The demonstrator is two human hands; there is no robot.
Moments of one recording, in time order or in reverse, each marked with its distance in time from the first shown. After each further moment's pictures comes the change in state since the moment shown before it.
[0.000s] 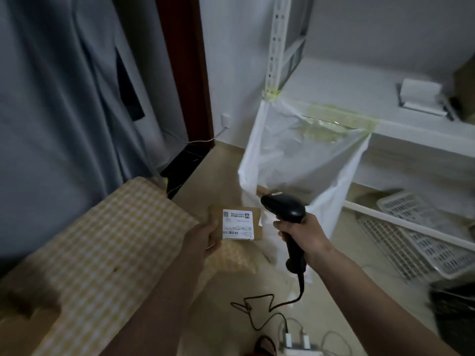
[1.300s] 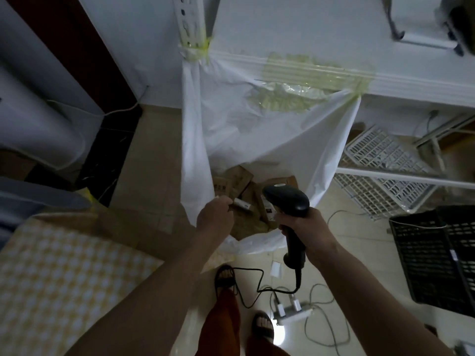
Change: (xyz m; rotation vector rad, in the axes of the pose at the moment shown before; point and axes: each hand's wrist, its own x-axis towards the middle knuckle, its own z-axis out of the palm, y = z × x) left_hand 0.232 0.043 0.209 1.370 -0.326 0.402; right_hand 0.221 -0.006 -0.056 0.090 0.282 0.271
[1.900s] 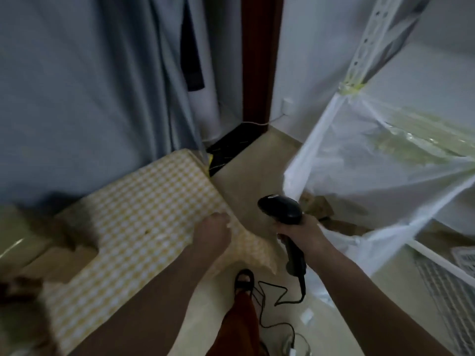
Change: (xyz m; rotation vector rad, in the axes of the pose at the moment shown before) left_hand -0.257 -0.112 -0.008 0.218 0.347 -0.363; right_hand -0.142 0.041 0.073 -0.422 -0.561 -0.228
